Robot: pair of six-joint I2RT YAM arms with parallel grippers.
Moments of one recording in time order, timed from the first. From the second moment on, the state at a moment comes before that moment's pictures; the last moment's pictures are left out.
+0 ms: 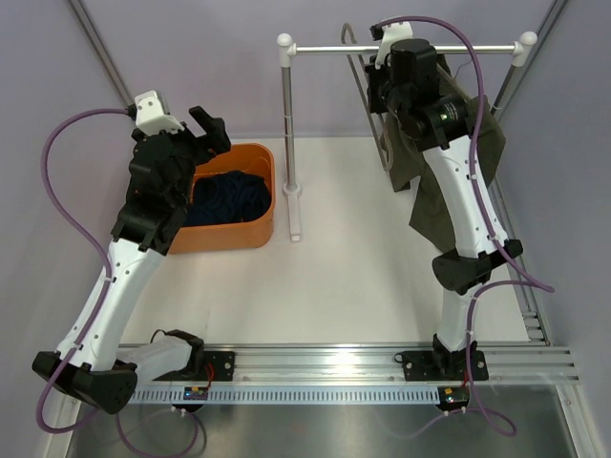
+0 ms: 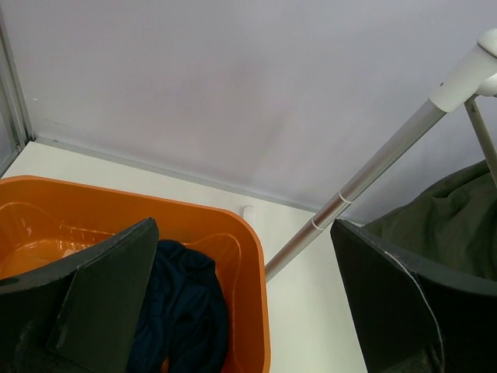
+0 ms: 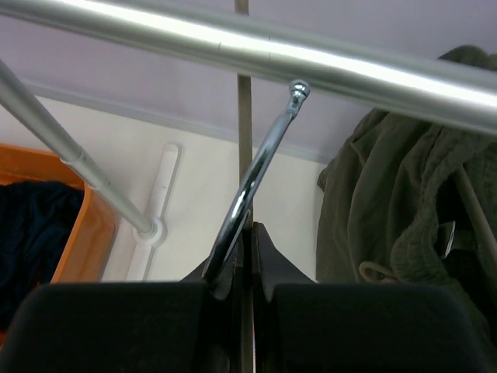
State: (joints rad) left arm -0.35 1.11 1.36 -0.23 -0.37 -0.36; right arm 0.46 1.94 2.57 -0.93 0.22 0.01
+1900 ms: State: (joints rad) left arm -0.35 1.11 1.31 -0.20 -0.34 -0.36; right arm 0.37 2.06 2.47 -0.57 0.20 -0.03
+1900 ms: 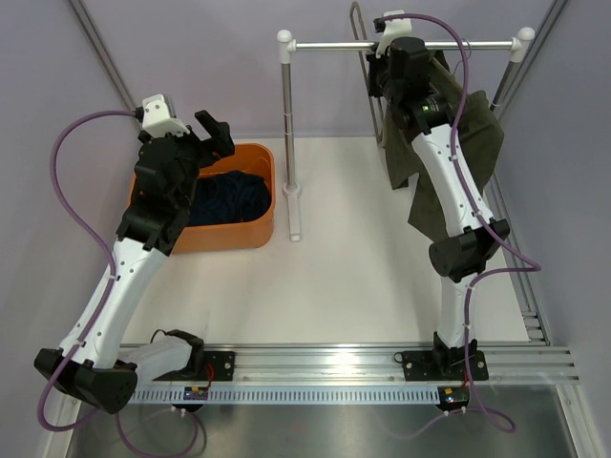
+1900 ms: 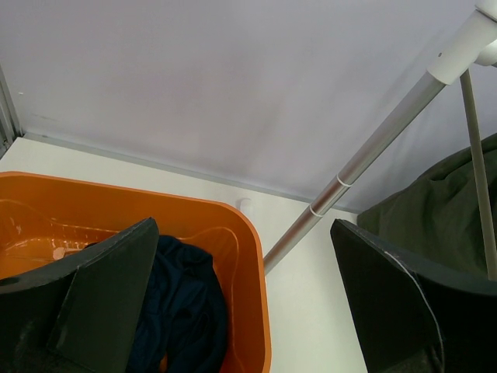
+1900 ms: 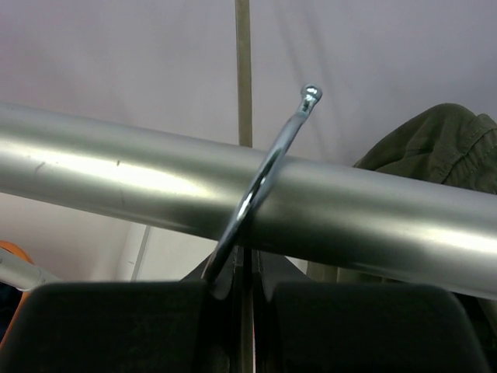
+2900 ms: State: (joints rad) left arm -0.35 1.11 1.31 -0.20 -0.32 -0.36; right arm 0.37 1.76 2.11 -0.53 0.19 0.03
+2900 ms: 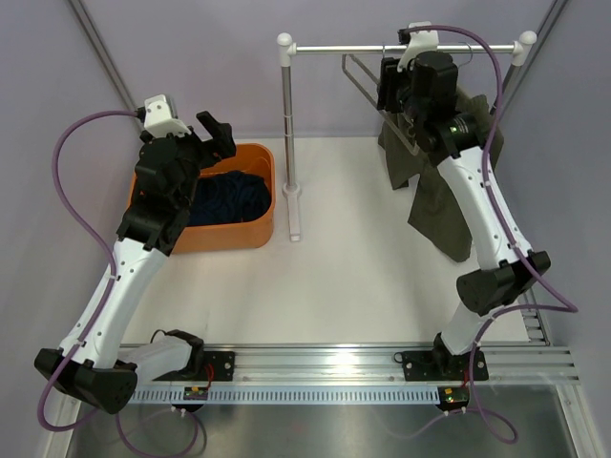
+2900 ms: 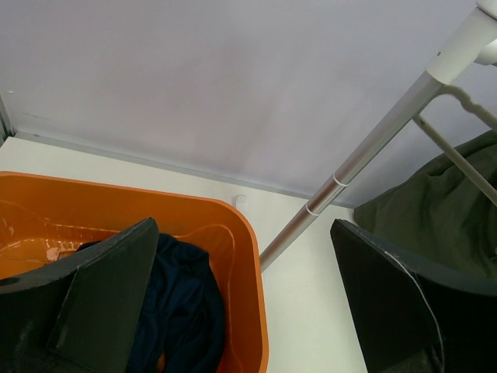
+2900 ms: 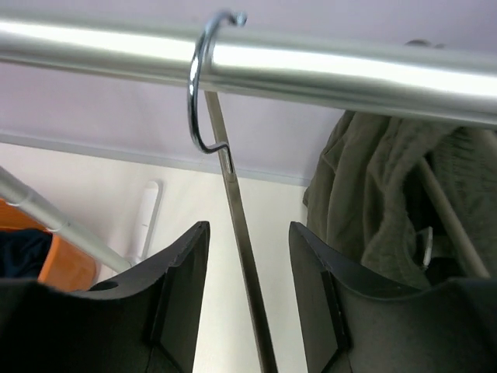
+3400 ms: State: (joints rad) left arm -0.35 1.11 1.30 -0.19 -0.32 -0.36; right arm 0.36 1.50 1.99 -0.55 0.36 0.06
